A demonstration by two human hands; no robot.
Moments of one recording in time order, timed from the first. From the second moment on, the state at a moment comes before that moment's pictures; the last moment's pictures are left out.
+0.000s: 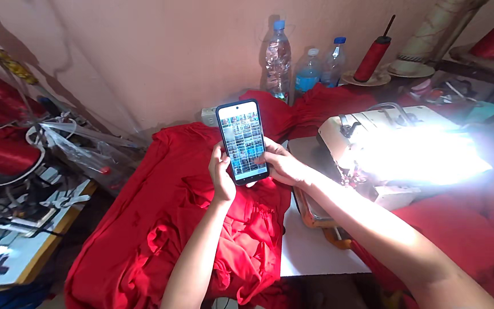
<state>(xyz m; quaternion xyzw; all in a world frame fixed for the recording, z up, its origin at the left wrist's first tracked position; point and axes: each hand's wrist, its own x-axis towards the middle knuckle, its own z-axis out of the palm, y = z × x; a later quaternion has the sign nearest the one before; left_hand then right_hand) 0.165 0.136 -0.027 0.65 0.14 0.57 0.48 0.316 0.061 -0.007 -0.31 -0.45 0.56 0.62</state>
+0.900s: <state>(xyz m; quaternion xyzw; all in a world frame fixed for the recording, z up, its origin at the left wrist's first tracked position) 0.165 0.135 -0.026 0.65 0.14 0.57 0.48 0.316 0.062 -0.008 -0.33 -0.45 0.56 0.61</state>
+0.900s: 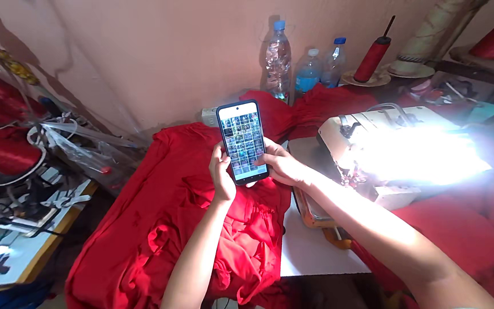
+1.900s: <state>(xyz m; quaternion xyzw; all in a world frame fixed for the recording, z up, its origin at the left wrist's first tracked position) 0.172 0.133 -0.024 0.58 0.21 0.56 0.55 0.319 0.064 -0.006 -0.33 -0.49 0.60 0.54</state>
